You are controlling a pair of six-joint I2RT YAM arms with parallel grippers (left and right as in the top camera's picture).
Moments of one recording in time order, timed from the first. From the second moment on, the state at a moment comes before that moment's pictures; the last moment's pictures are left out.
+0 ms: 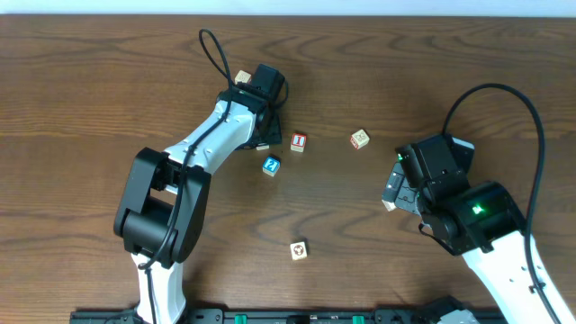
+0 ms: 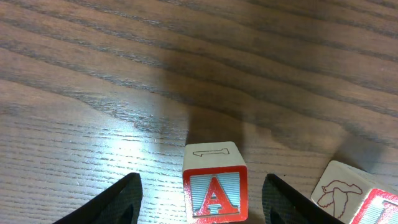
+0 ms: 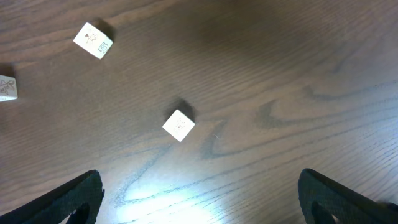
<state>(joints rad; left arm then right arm) -0.43 2.04 1.46 -0.73 -0.06 -0.56 0.42 1.11 1.10 -1.22 0.37 0.76</state>
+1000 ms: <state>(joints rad) -0.43 2.10 1.46 -0.67 -0.06 -0.48 0.42 1.11 1.10 -1.22 0.37 0.76</state>
